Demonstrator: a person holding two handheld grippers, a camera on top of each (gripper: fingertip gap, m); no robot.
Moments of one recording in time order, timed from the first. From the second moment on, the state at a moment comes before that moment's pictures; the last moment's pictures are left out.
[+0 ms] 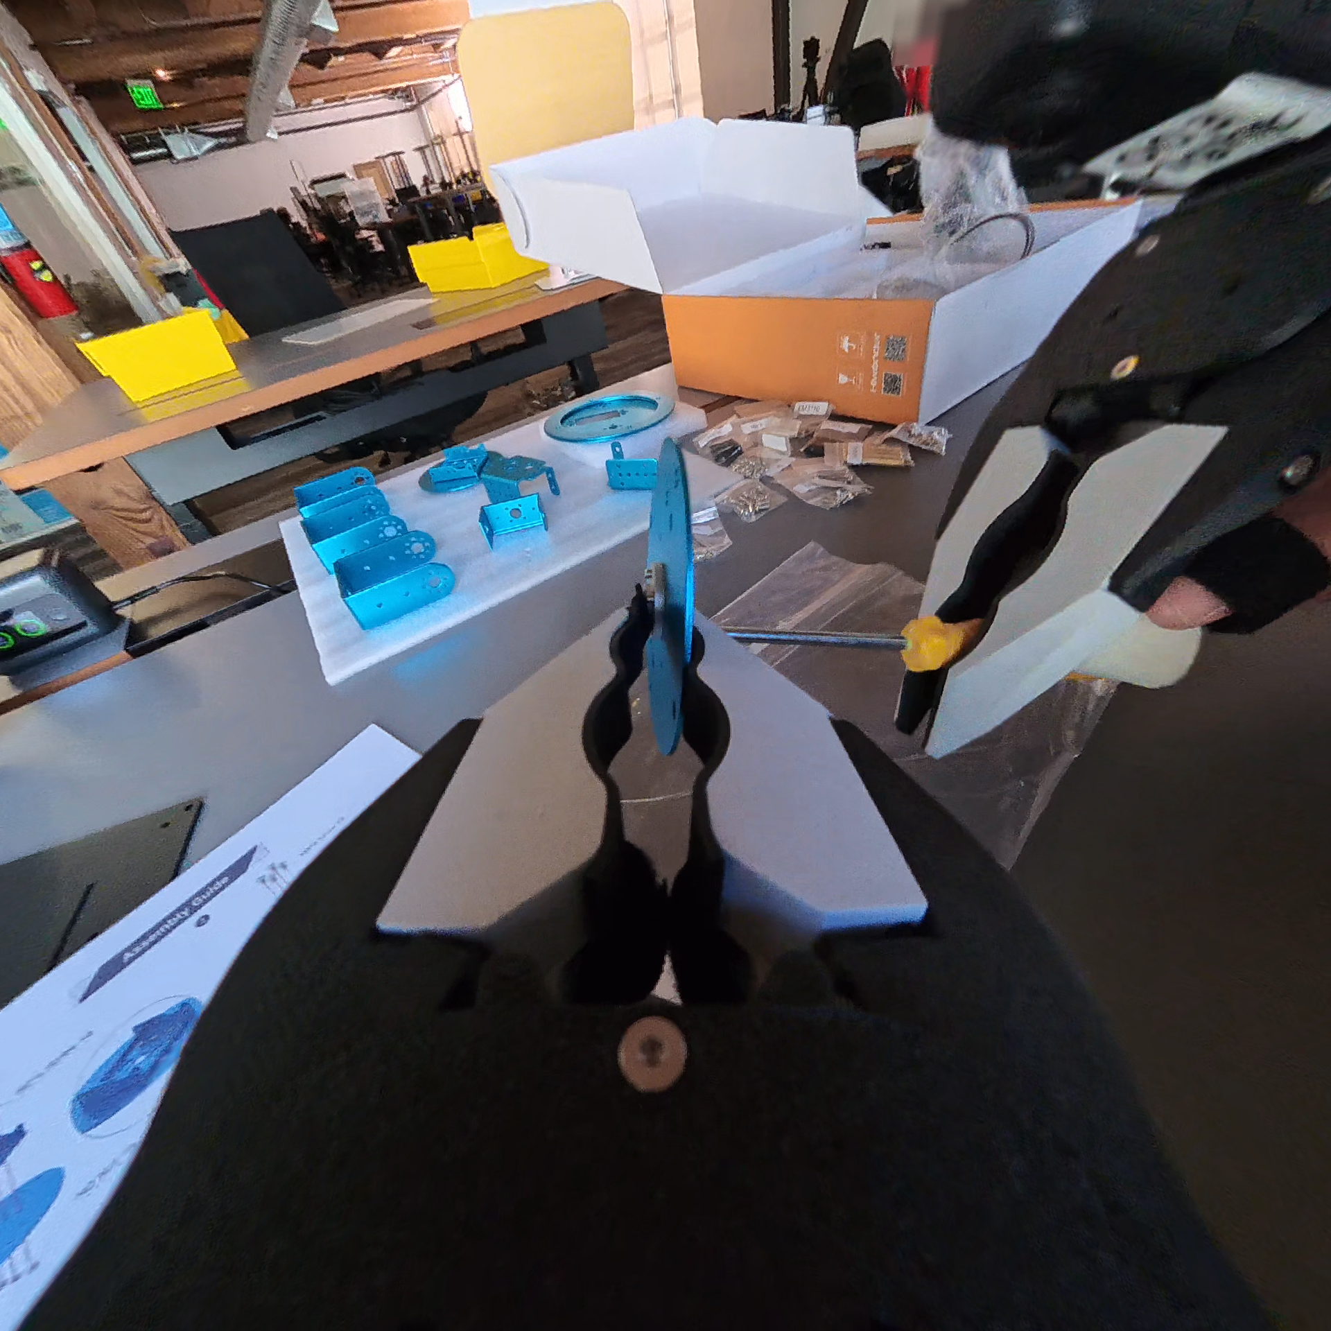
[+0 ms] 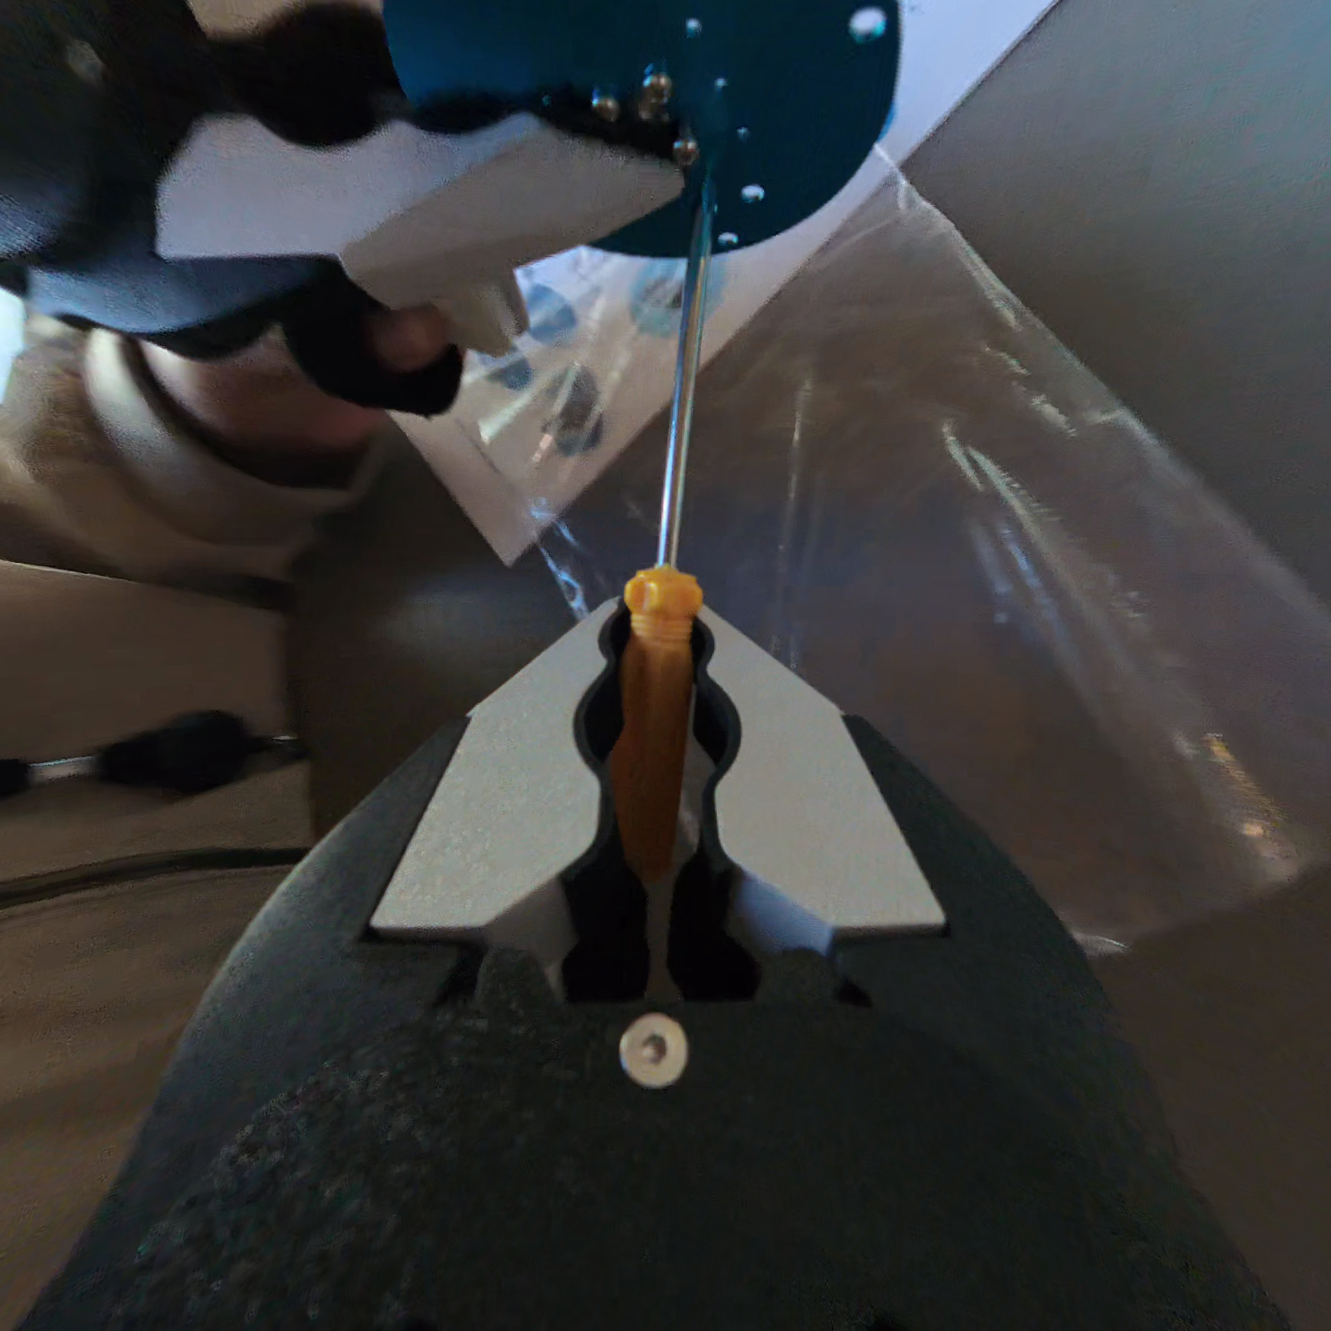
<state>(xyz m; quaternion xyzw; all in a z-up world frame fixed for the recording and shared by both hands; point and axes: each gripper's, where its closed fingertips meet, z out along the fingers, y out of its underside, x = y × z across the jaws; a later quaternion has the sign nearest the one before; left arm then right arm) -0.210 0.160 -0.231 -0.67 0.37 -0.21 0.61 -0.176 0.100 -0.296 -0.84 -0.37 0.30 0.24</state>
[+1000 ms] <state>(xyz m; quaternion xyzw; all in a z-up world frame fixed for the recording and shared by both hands) -0.206 0.158 -0.239 -0.67 0.39 -0.21 0.59 -0.144 0.117 -0.300 -0.84 -0.46 0.03 0.29</state>
